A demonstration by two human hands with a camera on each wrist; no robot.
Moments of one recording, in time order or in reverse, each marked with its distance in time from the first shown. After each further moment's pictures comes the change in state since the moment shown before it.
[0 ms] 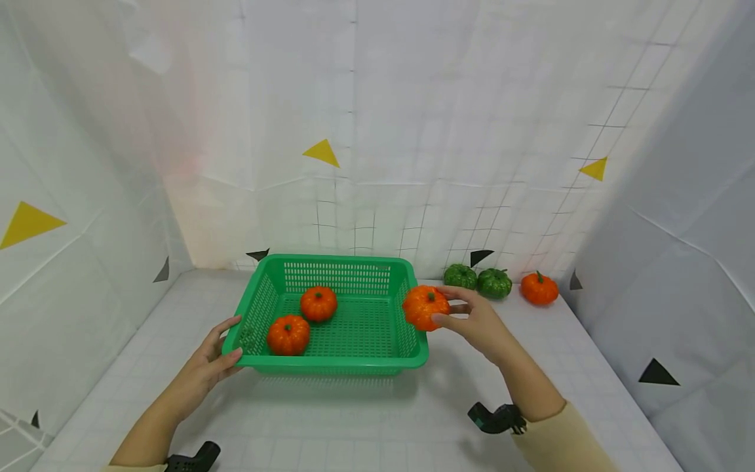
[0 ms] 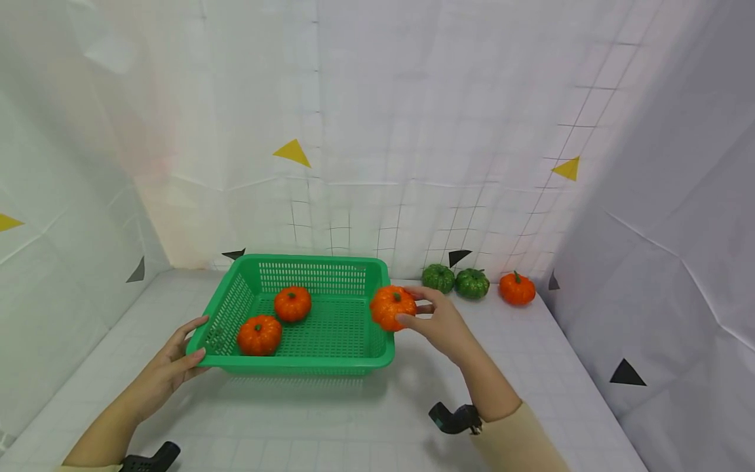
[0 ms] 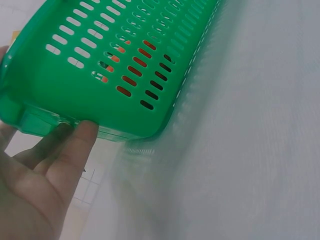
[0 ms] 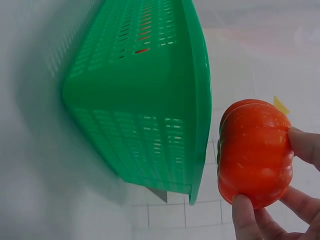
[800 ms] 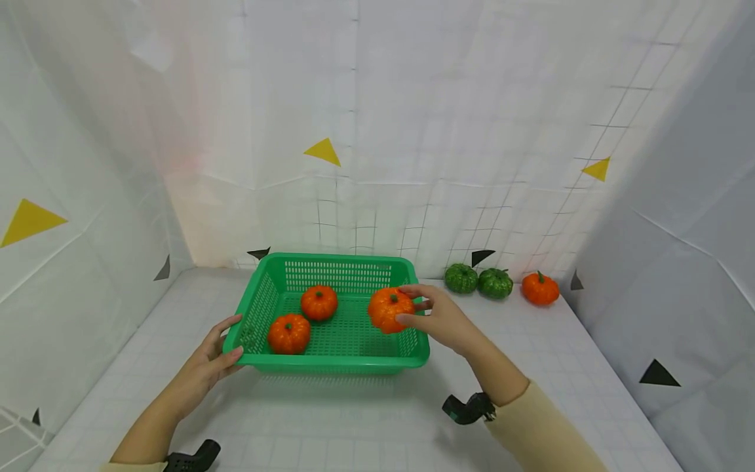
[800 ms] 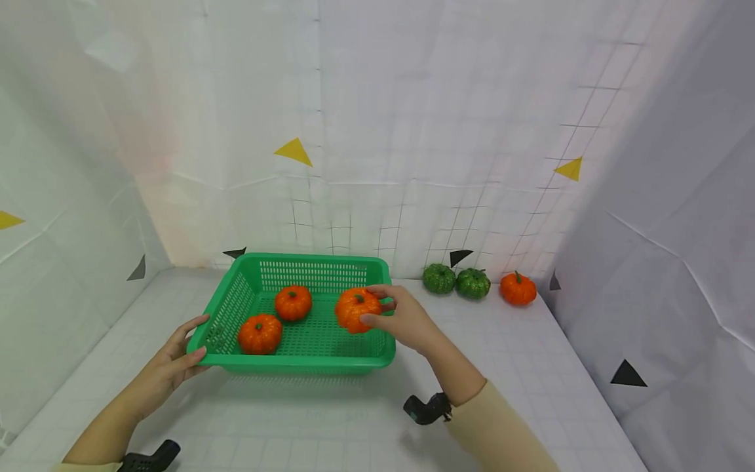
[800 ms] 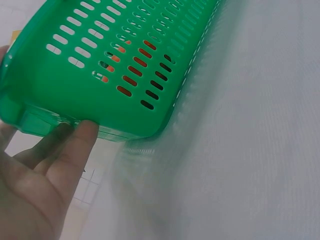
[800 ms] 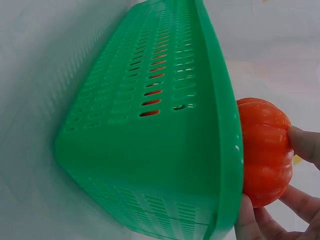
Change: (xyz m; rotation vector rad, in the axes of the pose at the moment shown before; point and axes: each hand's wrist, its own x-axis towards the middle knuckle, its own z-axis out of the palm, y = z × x) left_hand 0.001 0.001 0.000 -0.007 0.003 -0.010; right_hand 0.022 -0.025 0.043 -0.027 -0.145 -0.076
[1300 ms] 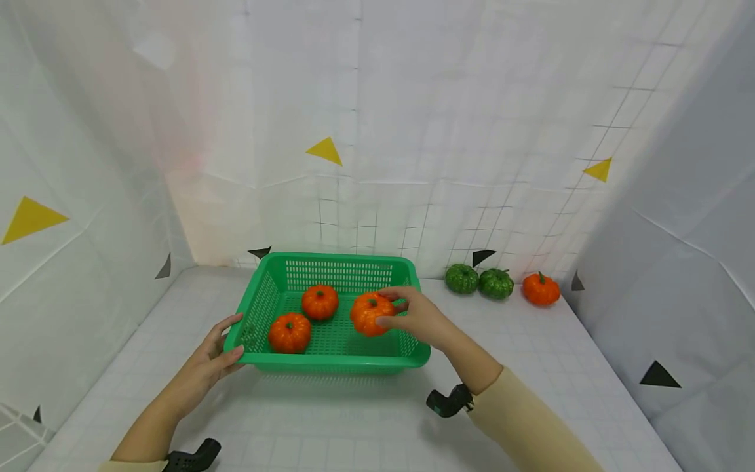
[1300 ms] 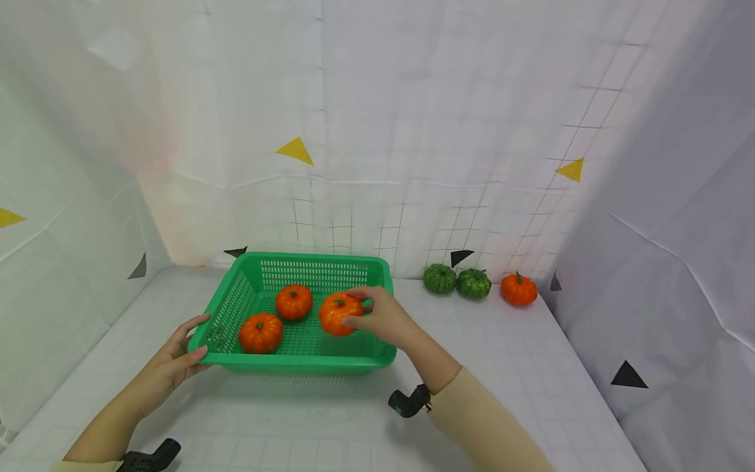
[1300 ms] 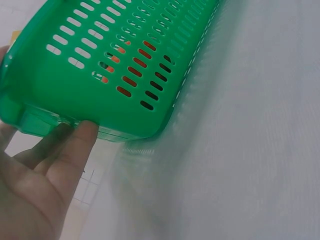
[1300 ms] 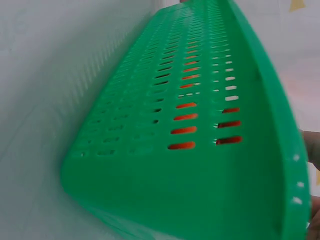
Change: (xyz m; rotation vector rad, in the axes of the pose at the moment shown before) left_hand 0.000 0.000 0.000 0.009 0.000 0.010; right_hand 0.022 -0.010 0.028 -0.060 -0.049 -0.026
